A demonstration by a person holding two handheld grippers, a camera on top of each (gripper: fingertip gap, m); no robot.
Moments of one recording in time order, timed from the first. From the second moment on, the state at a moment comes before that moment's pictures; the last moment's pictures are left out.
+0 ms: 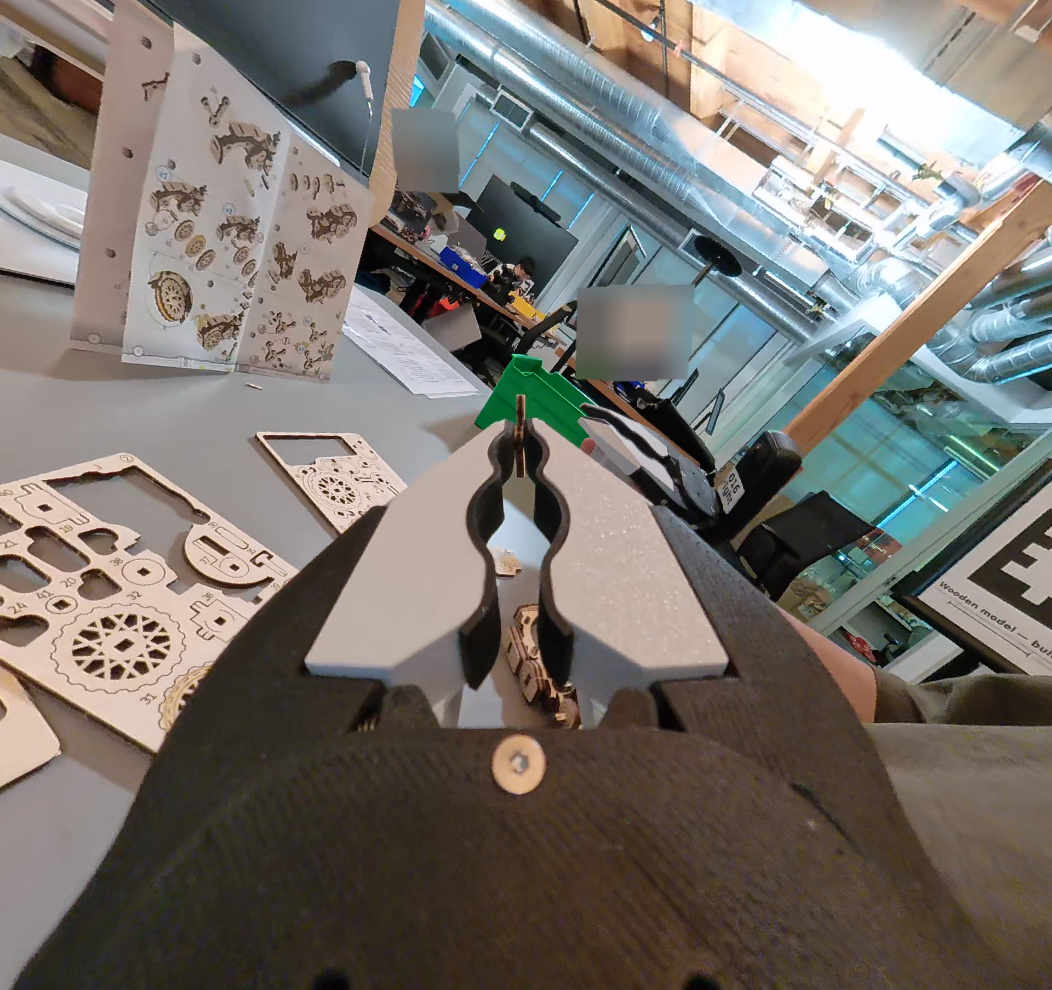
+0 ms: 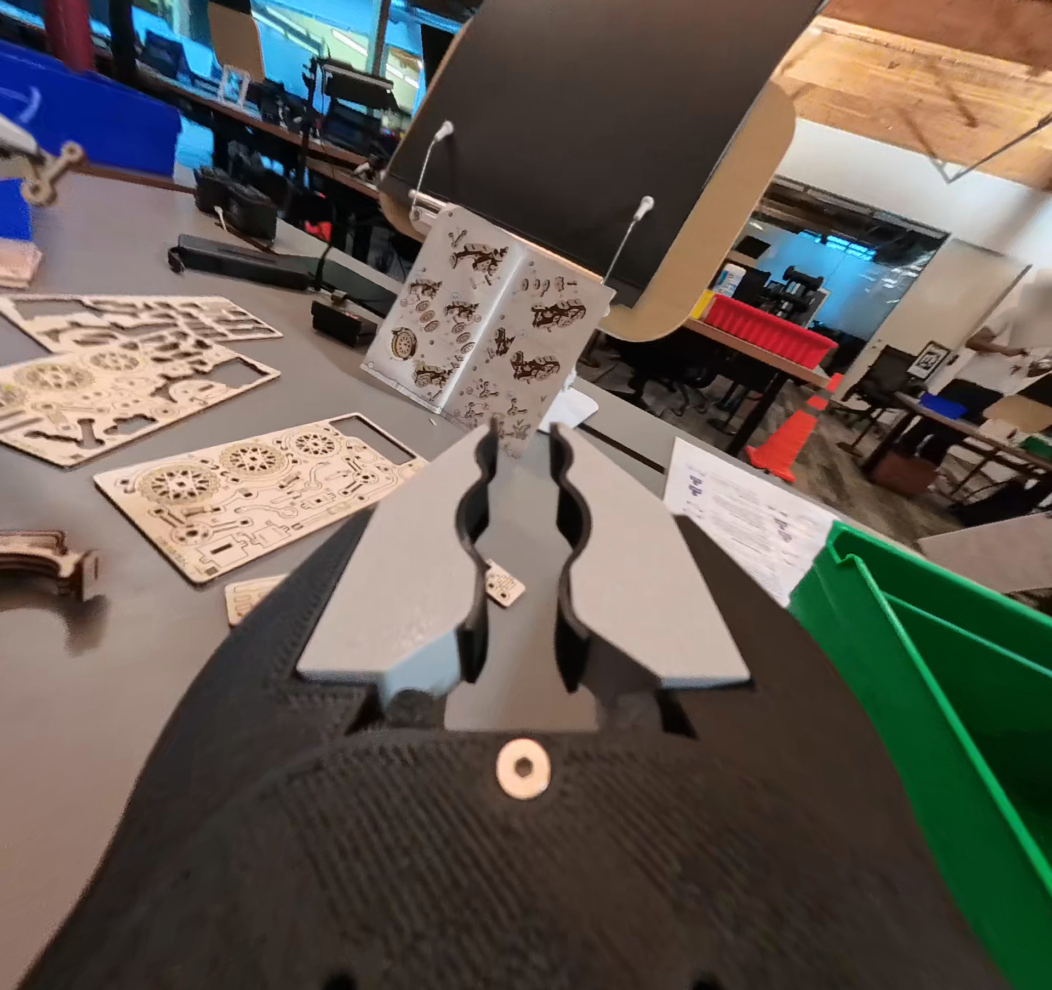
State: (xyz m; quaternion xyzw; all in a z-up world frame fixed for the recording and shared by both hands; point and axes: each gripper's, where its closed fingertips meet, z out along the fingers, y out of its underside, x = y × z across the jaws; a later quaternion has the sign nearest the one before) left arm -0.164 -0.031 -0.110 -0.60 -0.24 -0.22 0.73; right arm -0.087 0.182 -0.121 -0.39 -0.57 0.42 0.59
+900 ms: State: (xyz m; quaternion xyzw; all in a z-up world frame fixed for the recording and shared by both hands) left arm -0.160 -0.021 -0.123 -0.64 -0.23 -0.21 0.71; right arm -0.091 0.175 -0.128 -0.43 -0.57 0.48 0.50
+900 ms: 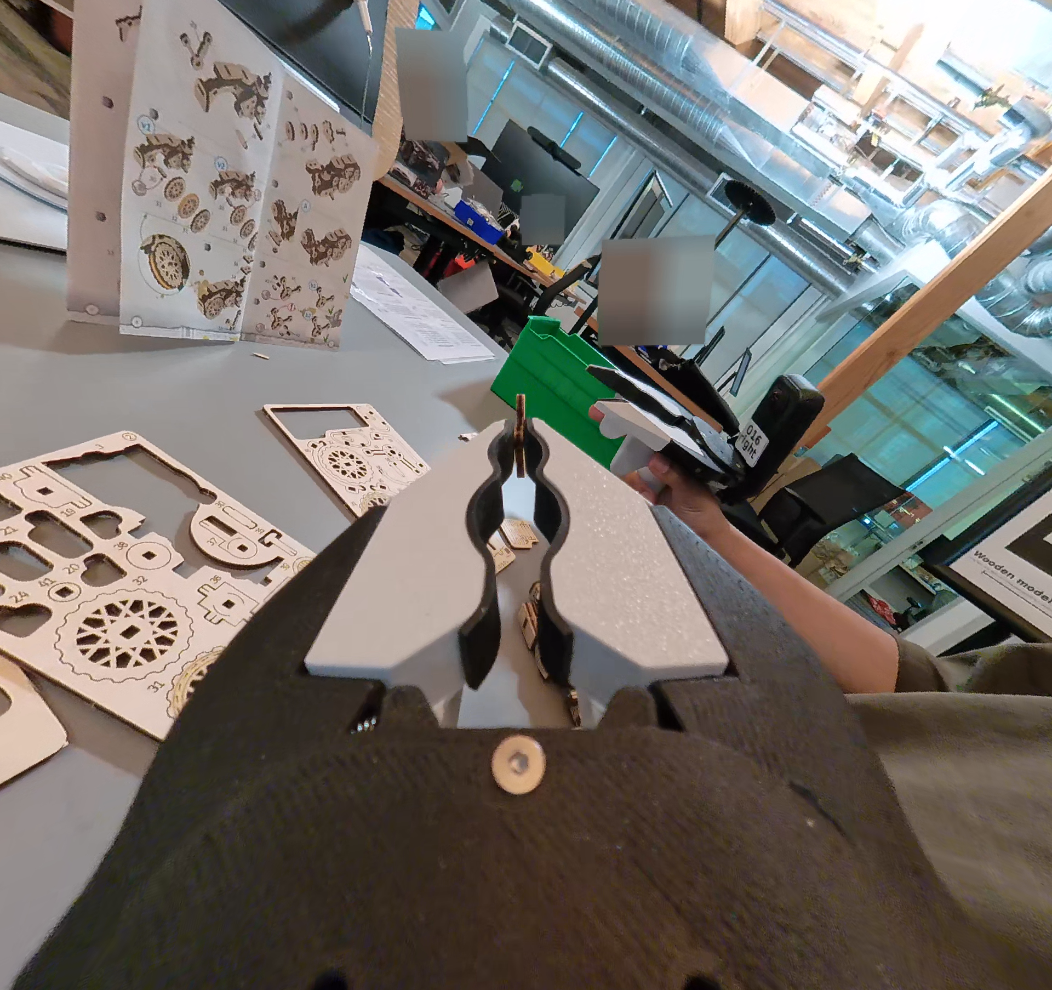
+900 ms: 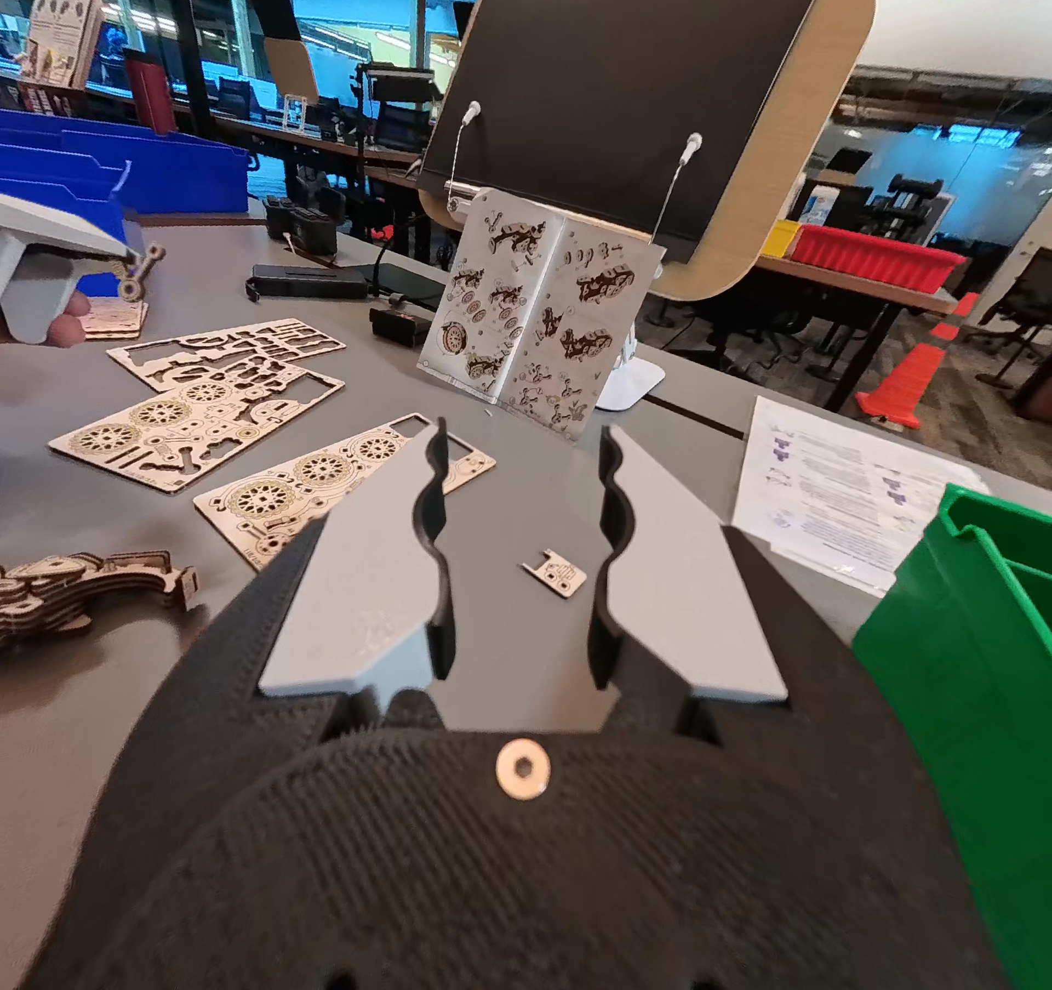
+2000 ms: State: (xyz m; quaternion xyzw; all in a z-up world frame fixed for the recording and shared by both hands) left arm -0.172 -0.026 -0.116 -0.61 -0.24 -0.22 0.72; right arm -0.095 0.153 -0.138 -0.41 -0.61 0.47 0.49
